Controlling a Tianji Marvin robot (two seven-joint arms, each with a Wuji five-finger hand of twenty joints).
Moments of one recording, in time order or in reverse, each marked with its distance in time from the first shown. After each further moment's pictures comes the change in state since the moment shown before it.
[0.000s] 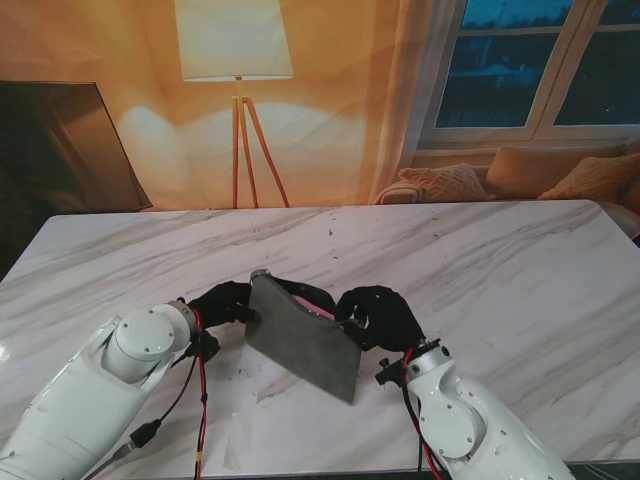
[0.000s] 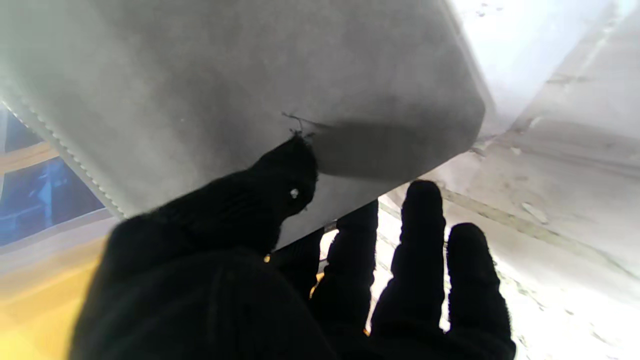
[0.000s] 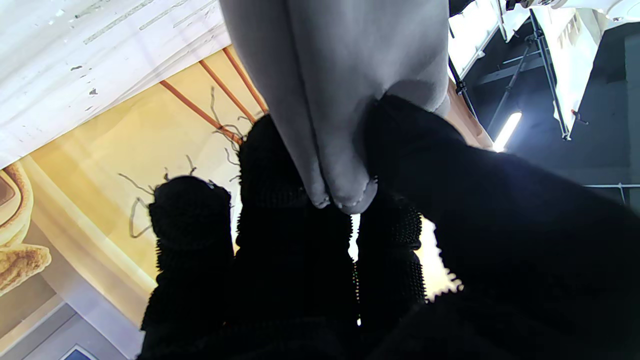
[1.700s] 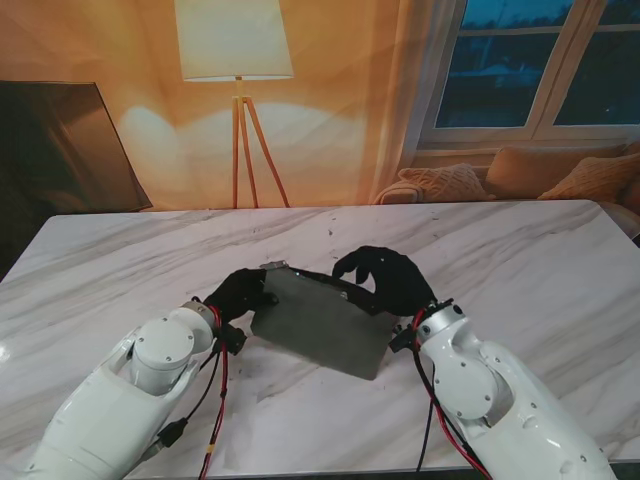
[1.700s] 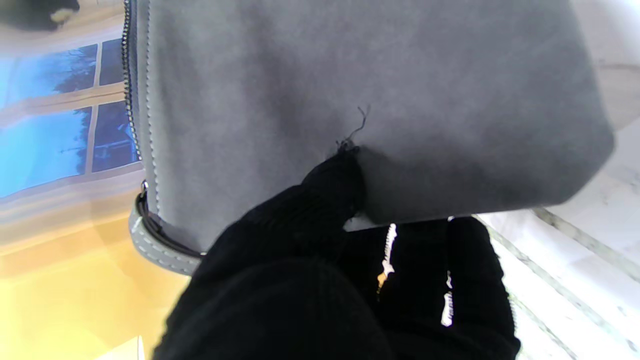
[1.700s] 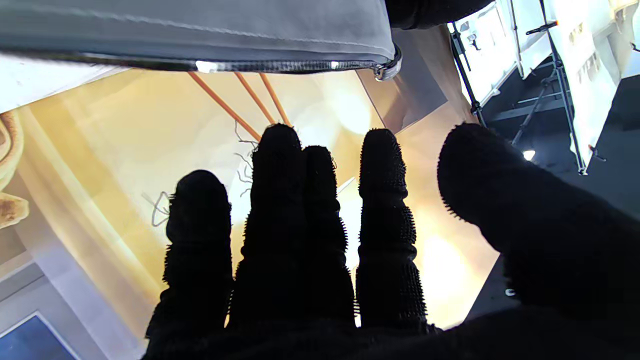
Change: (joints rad) left arm 0.046 -0.072 0.010 -0.067 -0.151 -0.043 0.205; right arm 0.033 0.047 0.081 -0.187 0.018 0.153 0.247; left_hand 0.375 0.138 -0.363 -0.034 0.226 -0.063 0.066 0.089 0.237 0.090 0.086 0.435 0.132 0.036 0.475 0.265 0.056 0.044 0.279 0.004; right_hand -0.291 0.162 -0.016 0.096 -0.201 0.016 -0.328 0.072 -0.285 0.004 -0.114 -0.064 -0.278 -0.002 -0.299 0.048 -0.284 0.000 -0.155 0.048
